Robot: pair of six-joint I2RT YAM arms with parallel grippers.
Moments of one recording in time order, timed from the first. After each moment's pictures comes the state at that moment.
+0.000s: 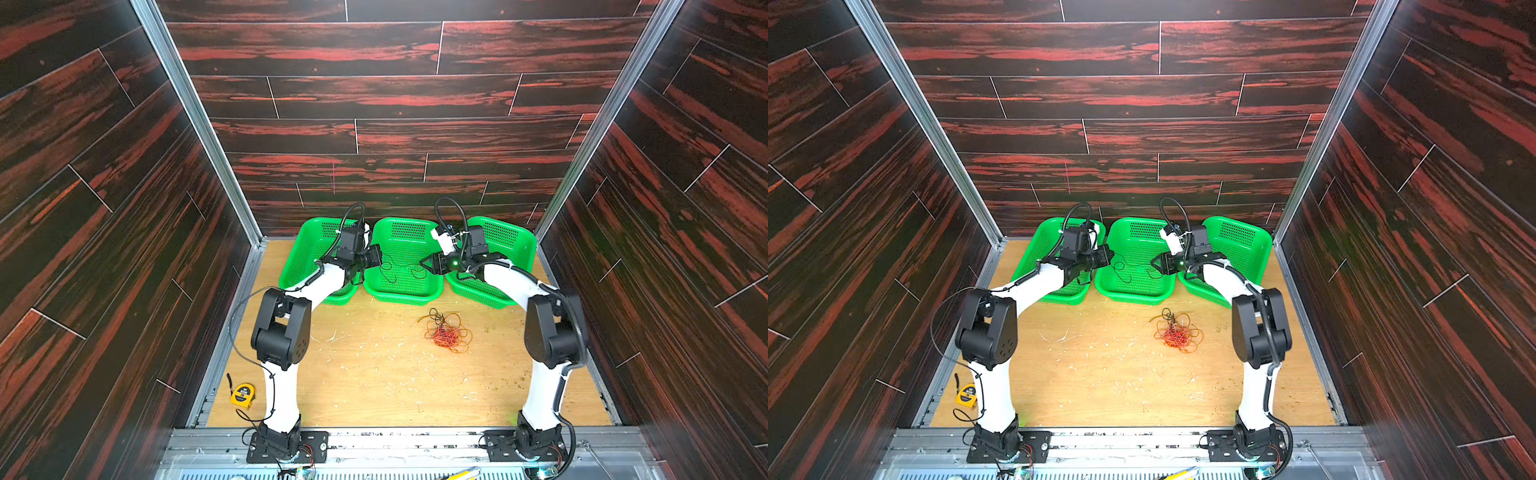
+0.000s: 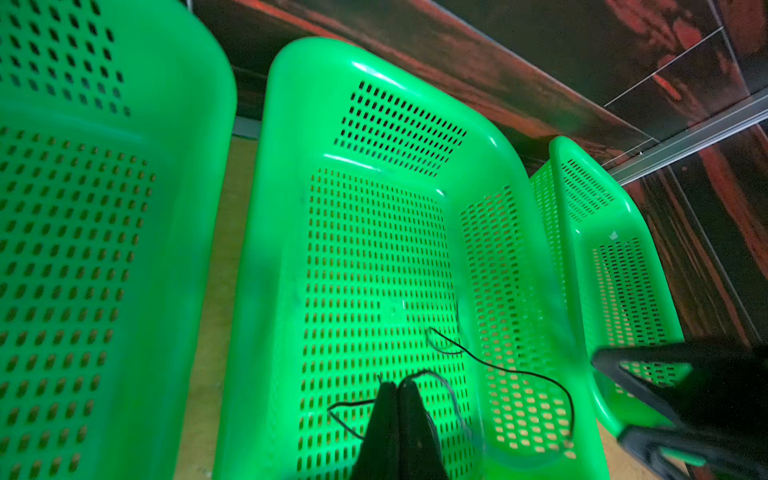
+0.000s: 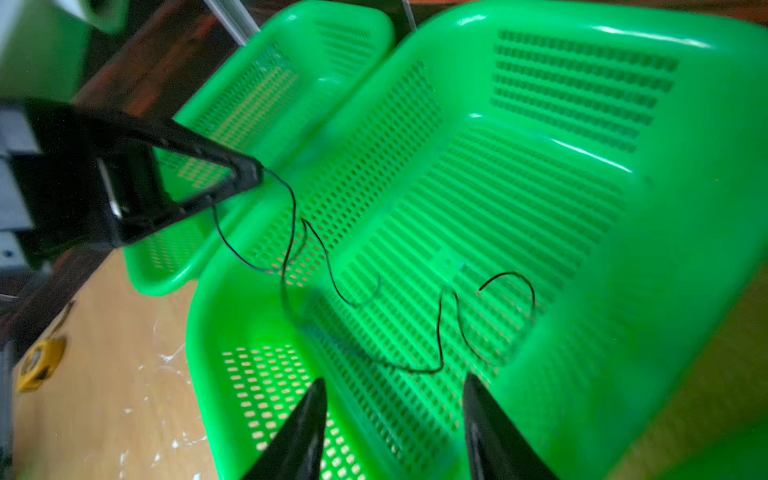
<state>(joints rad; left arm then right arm) -0.33 2.04 1.58 -0.09 0.26 -0.51 0.30 1.96 1.52 -0.27 -0.50 0.00</state>
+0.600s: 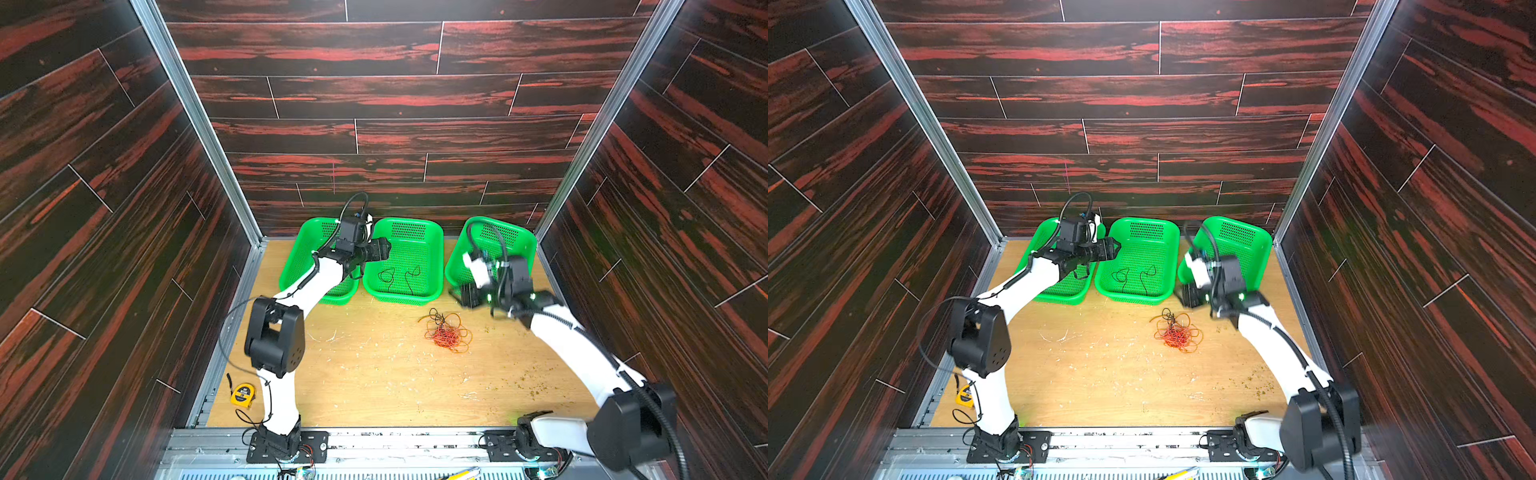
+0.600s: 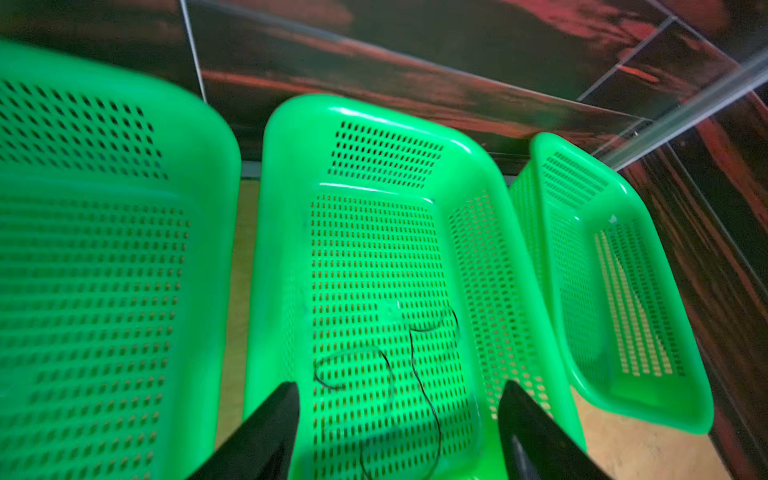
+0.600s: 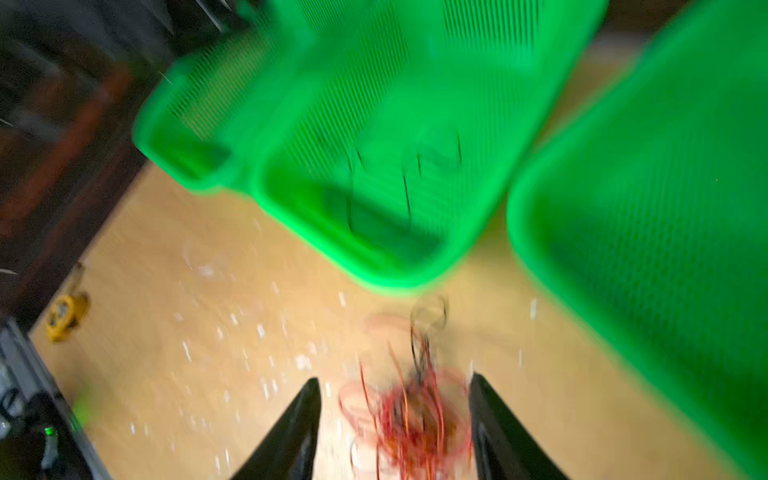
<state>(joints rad) -0.37 1.91 1.61 -0.25 0.19 -0.36 0.30 1.30 0.96 -0.47 -0.36 0.09</state>
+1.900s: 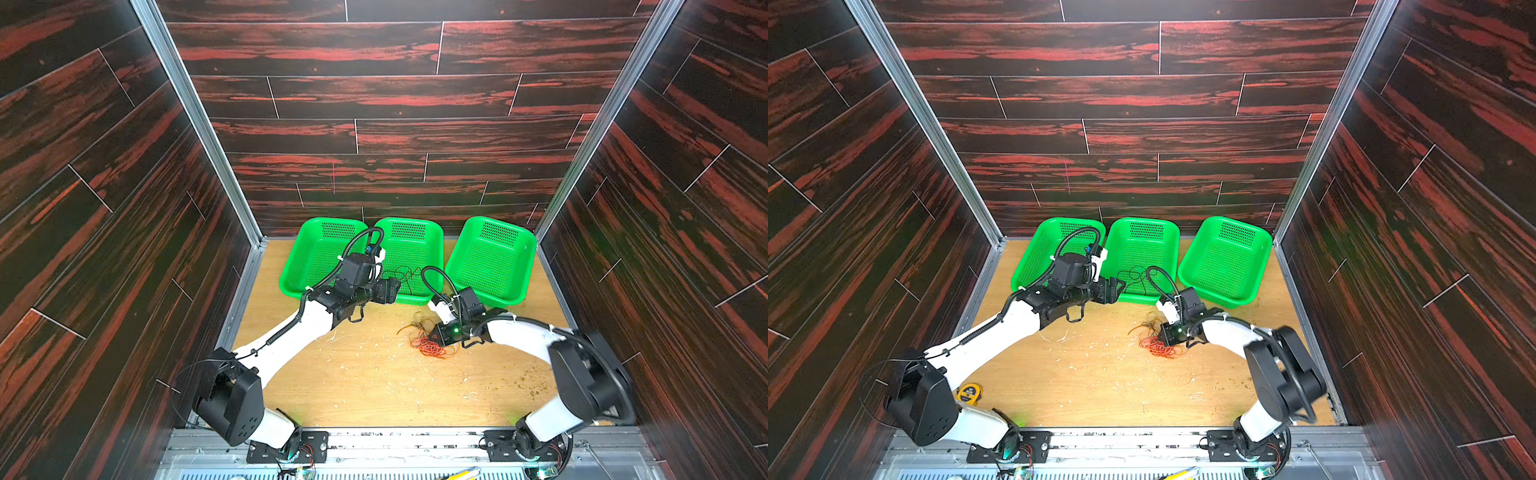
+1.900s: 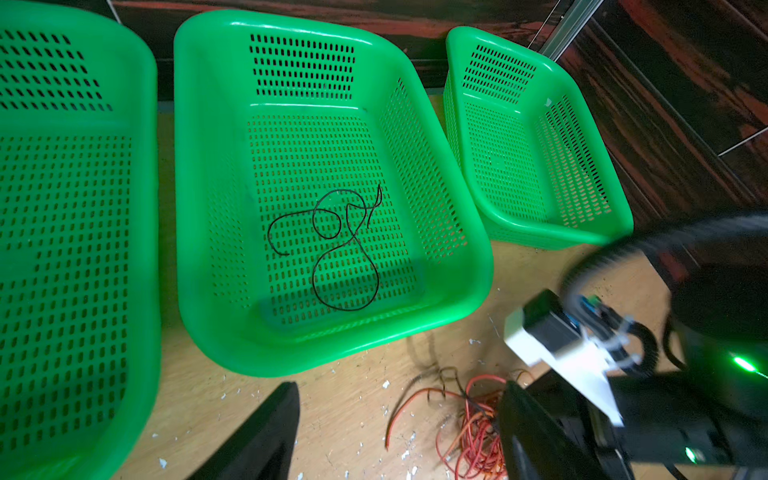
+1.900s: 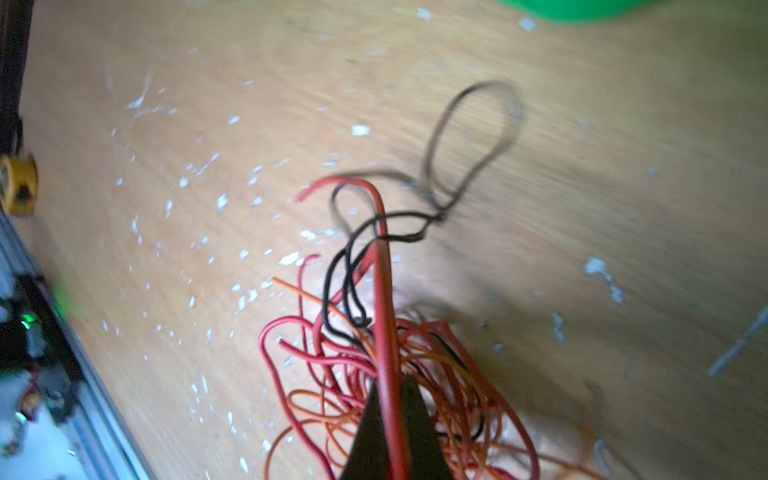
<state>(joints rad) -0.56 1.47 1.16 -0.26 0.11 -0.31 0.53 1.55 0.82 -0.30 -0.39 0.12</state>
